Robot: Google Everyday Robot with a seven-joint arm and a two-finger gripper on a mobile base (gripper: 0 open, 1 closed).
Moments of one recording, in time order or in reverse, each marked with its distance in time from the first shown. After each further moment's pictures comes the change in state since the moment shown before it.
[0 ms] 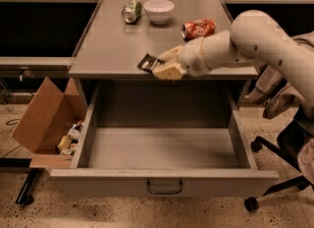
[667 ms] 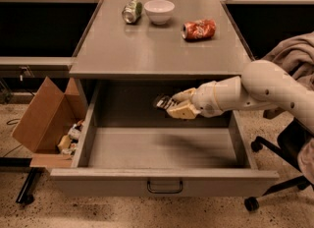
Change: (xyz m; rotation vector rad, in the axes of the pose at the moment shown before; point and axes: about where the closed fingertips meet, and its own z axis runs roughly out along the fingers) arm 0.118 0.056 0.002 -0.054 0.069 0.136
